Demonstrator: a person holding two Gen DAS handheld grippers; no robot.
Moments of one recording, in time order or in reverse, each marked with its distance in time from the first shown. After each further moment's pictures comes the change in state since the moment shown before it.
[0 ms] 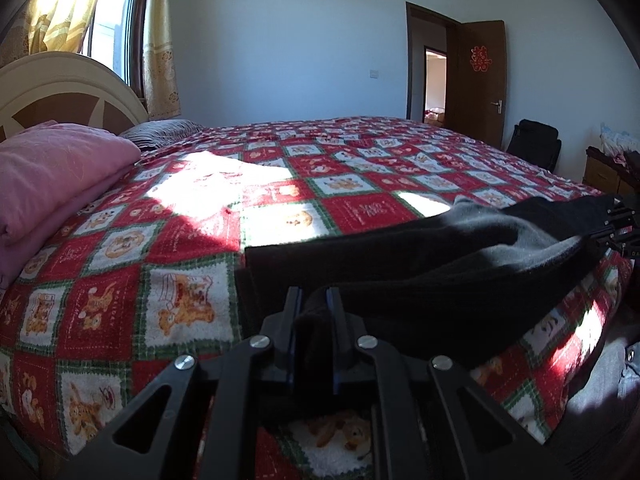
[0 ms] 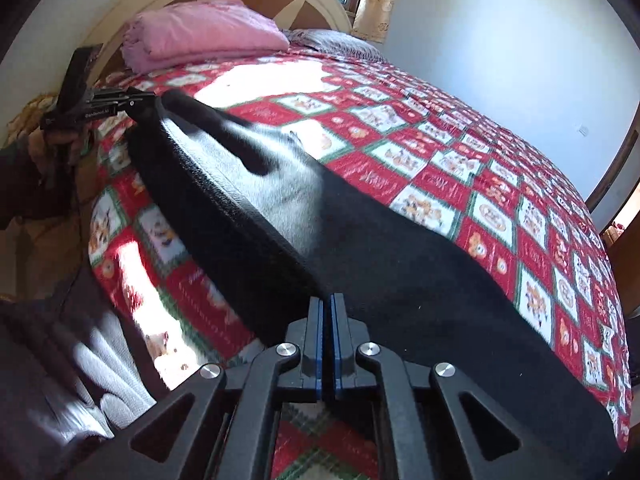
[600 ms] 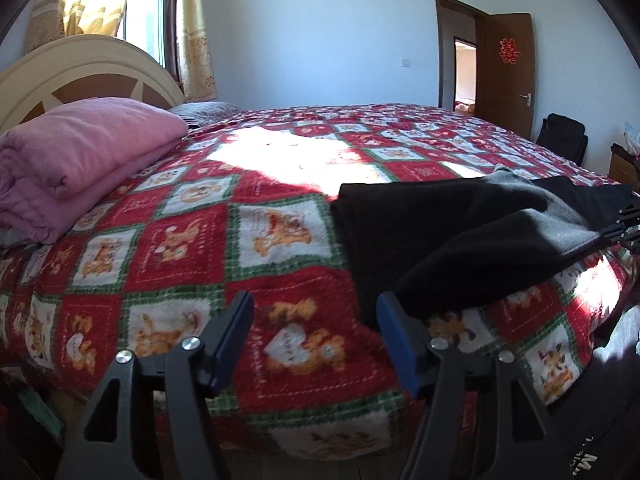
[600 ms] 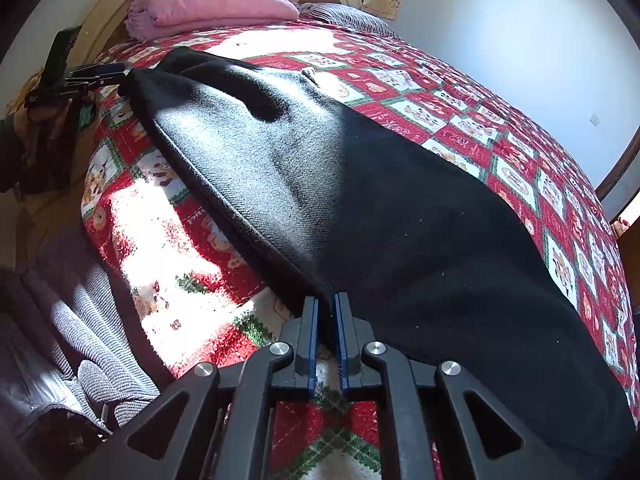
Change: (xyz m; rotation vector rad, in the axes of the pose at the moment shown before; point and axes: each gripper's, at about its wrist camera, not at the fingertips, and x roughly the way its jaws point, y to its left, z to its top) left arm -0.041 0.049 -0.037 -0.049 0.036 0.126; right arm 0.015 0.009 -0.023 0.016 0.049 0.021
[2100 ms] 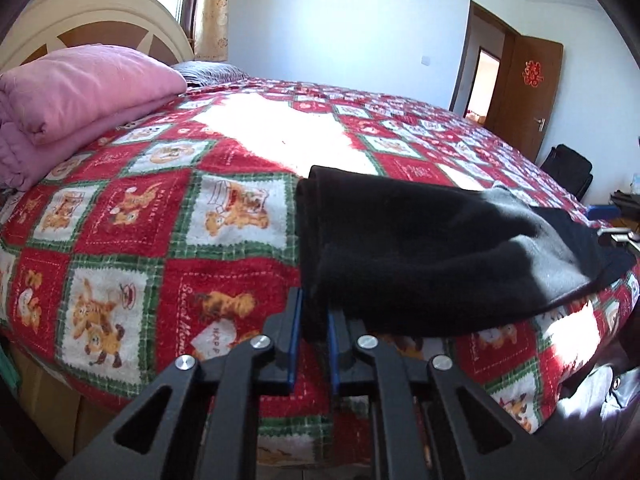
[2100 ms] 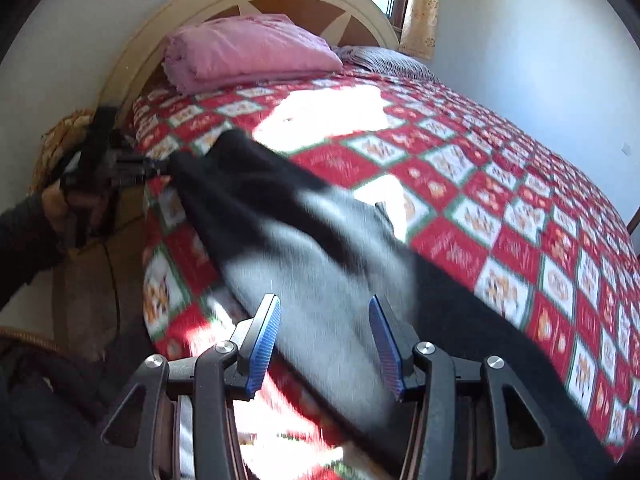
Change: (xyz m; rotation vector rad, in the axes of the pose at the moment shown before) left arm 0.026 -0.025 0.018 -0.167 0.078 -0.074; right arm -0.013 0.024 0.125 -0.002 -0.147 0.154
